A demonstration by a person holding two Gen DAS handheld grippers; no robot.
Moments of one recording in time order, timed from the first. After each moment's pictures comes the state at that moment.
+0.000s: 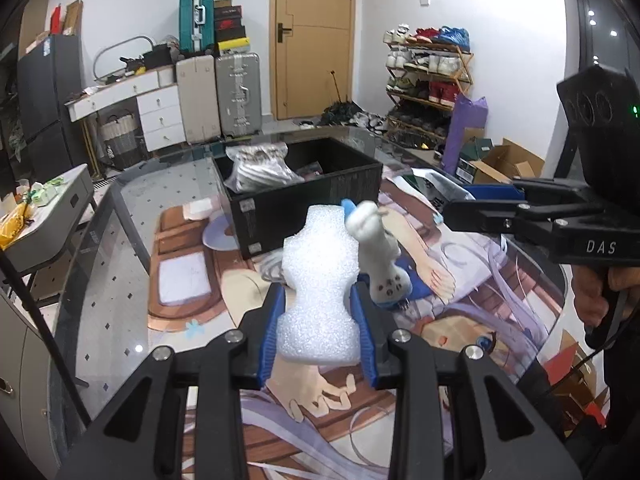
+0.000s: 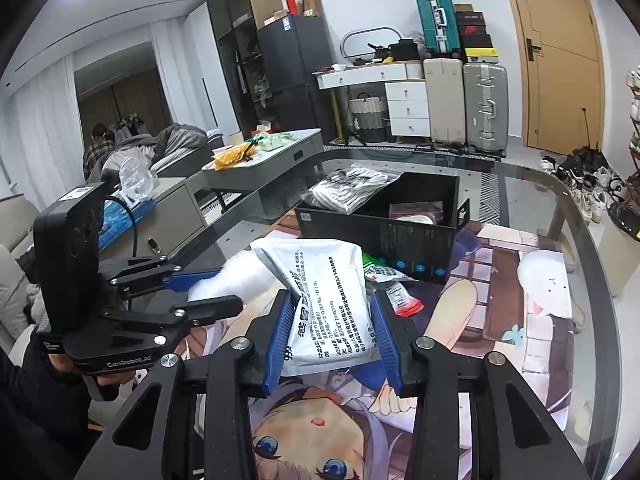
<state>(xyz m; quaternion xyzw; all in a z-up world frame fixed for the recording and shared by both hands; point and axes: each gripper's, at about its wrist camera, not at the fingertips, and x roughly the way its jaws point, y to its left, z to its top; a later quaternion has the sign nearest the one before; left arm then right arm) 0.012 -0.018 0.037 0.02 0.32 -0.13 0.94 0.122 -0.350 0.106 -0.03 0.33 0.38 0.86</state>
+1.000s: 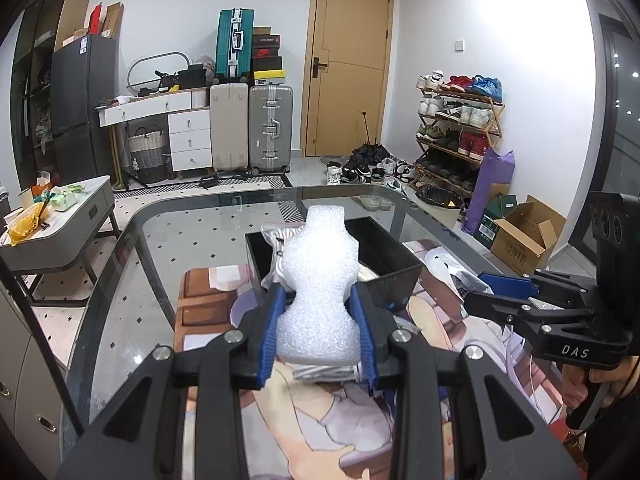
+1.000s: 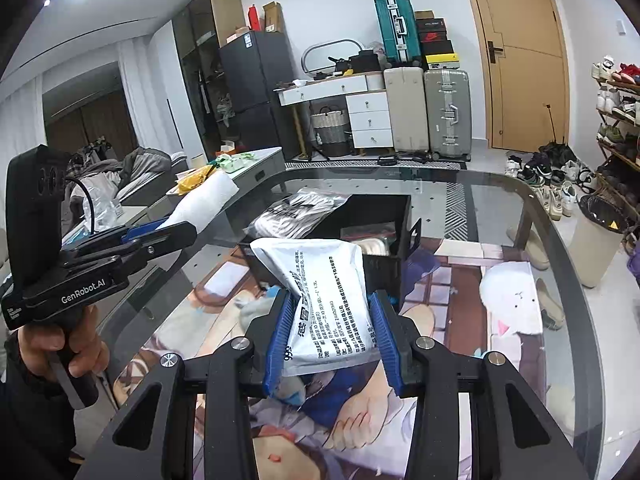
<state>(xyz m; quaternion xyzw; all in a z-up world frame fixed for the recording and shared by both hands) 0.064 -0.002 0.079 -0.02 0.27 -0.08 0.96 0.155 -0.353 0.117 -0.02 0.32 0.32 0.89</state>
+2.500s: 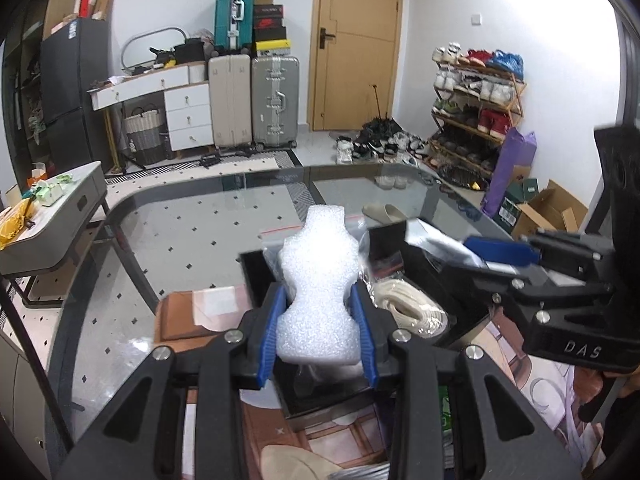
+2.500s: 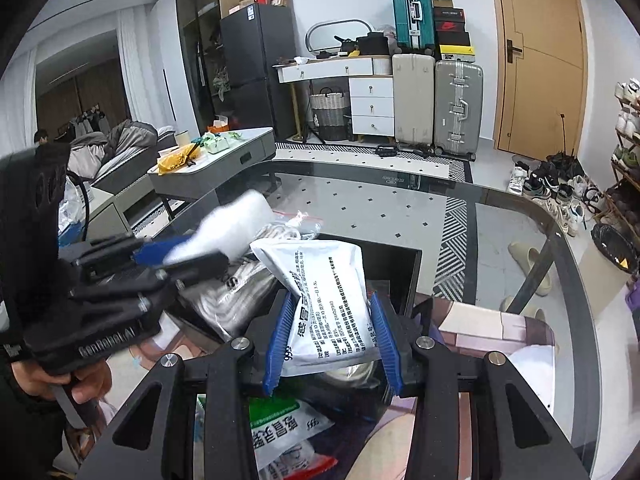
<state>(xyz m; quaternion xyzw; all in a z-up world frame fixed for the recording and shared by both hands) 0.187 -0.004 0.034 -0.01 0.32 -0.08 0.94 0.279 -0.283 0.102 -0.08 0.34 0.32 0.88</state>
